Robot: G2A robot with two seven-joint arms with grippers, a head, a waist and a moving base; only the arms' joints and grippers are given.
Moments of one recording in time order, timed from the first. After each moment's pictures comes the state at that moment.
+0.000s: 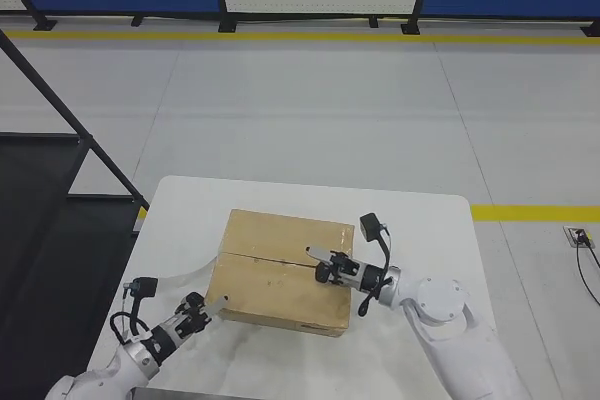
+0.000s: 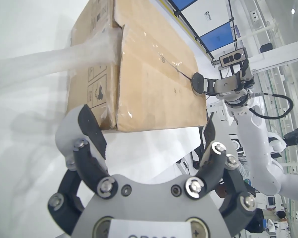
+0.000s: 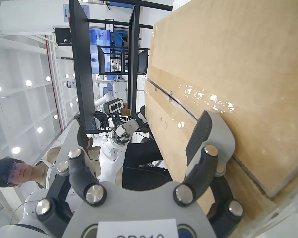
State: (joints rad) left arm 1.56 -1.02 -1.60 -1.85 0.19 -0.21 -0.50; right arm -0.92 -1.32 1.19 -1.43 0.09 -0.03 0.81
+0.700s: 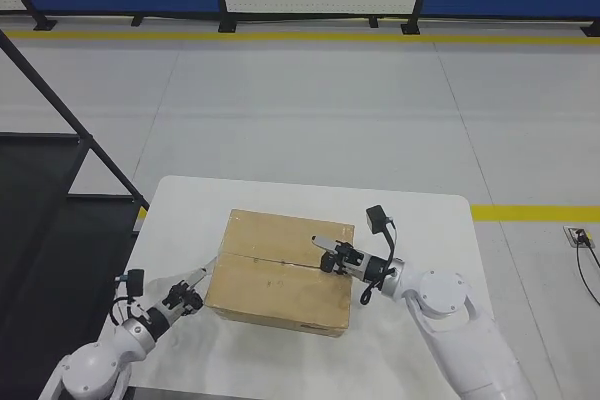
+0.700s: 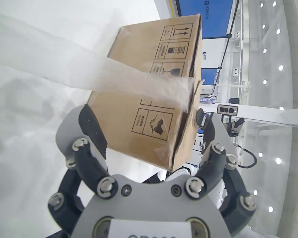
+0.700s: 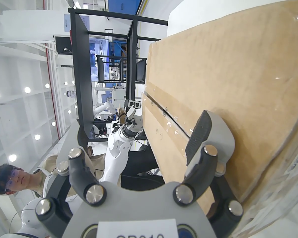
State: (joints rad) left arm 1.36 -1.05 -1.55 -1.57 -0.15 0.00 -0.55; right arm -0.88 -1.32 1.19 -1.38 0.10 -0.03 0.78
